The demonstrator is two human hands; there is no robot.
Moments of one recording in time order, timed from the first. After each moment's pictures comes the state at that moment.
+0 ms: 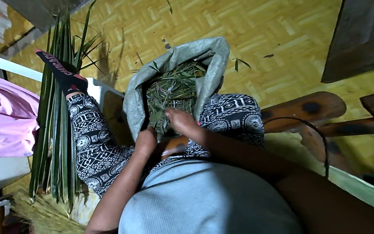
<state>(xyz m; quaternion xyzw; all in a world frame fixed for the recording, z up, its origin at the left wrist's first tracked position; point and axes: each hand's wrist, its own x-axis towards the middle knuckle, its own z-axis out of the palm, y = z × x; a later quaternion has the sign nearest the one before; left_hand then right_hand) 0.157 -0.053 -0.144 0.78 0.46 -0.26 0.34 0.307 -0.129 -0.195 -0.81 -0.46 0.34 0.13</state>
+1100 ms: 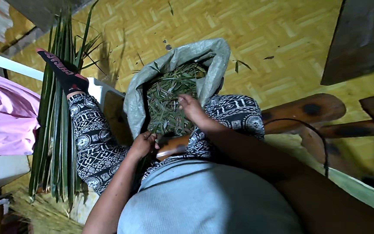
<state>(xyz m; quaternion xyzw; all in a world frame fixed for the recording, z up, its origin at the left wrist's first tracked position) 0.126 -0.046 -0.135 0.63 0.46 -0.16 0.60 0.348 -0.129 -0.203 -0.79 -0.23 0.43 0.37</state>
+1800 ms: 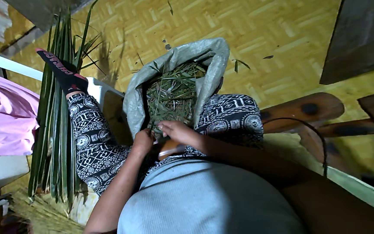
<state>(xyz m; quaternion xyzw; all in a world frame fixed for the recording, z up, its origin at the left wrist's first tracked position) 0.145 -0.047 -0.144 0.74 0.48 -0.22 0.42 0.285 -0.143 -0.155 -0.69 -0.41 0.53 0.26</state>
